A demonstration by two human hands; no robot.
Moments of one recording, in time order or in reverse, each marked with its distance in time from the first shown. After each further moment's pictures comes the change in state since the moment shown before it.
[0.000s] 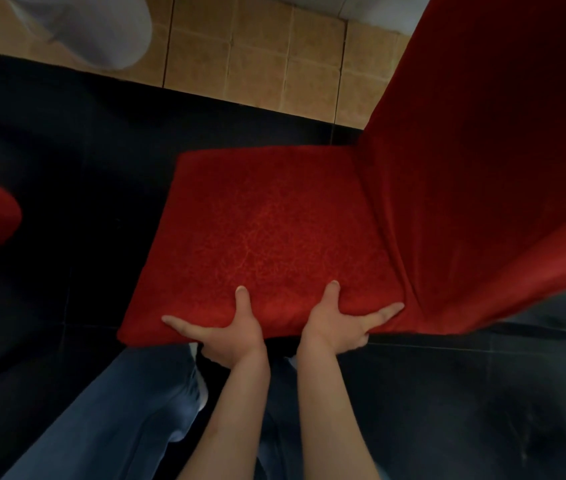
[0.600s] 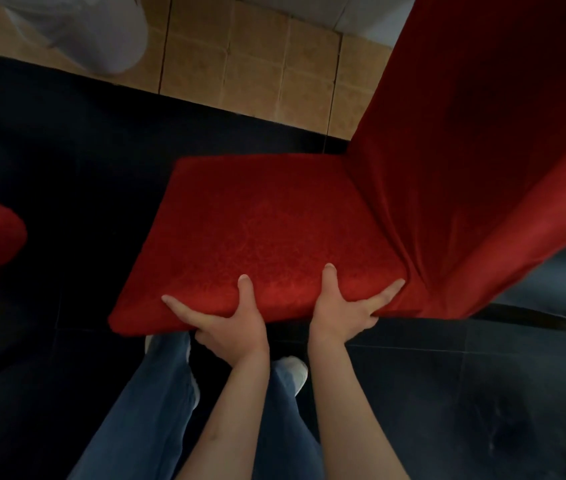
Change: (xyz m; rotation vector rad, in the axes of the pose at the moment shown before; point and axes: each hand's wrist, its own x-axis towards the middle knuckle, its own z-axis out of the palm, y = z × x) left_hand -0.021 0.046 0.003 -0.069 -0.087 0.131; right_hand -0.009 -0.071 0.003 -0.063 -0.057 0.047
